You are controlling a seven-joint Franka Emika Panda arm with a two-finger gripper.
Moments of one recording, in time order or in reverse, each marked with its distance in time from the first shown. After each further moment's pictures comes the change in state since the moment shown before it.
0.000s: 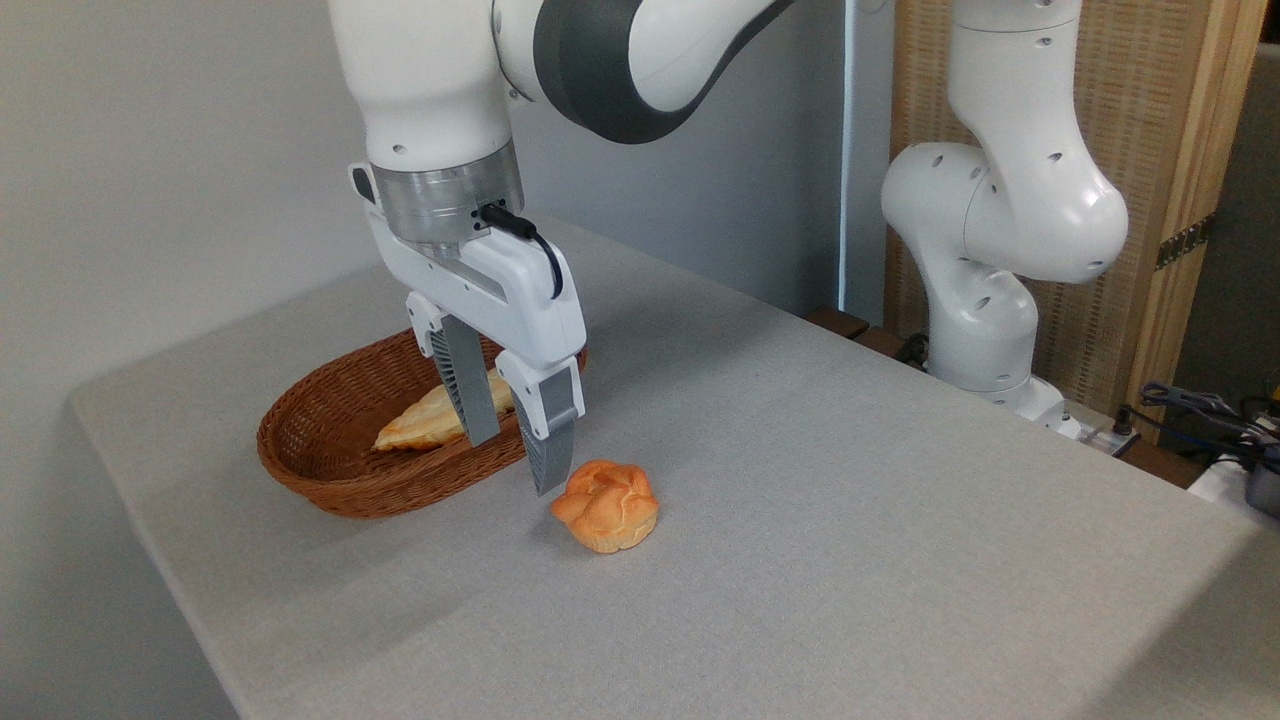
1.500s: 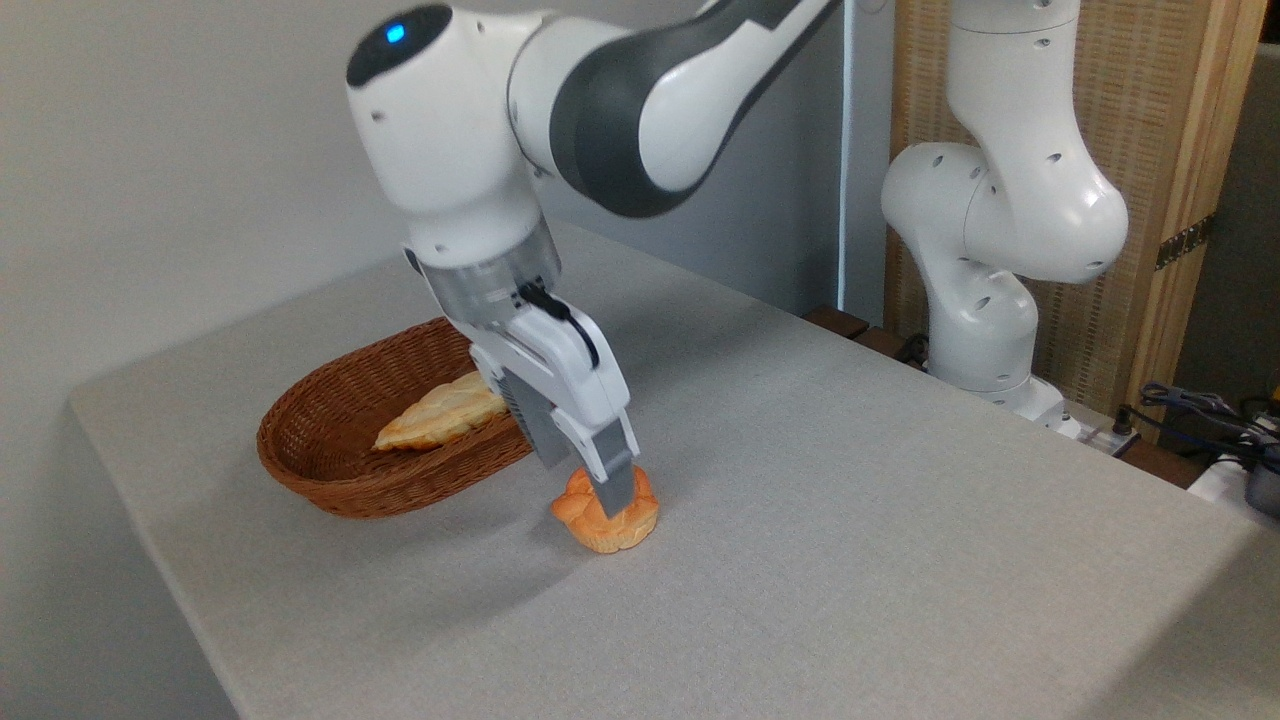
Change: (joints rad) arm -0.002 0.012 0.000 -0.123 0.000 -0.055 0.062
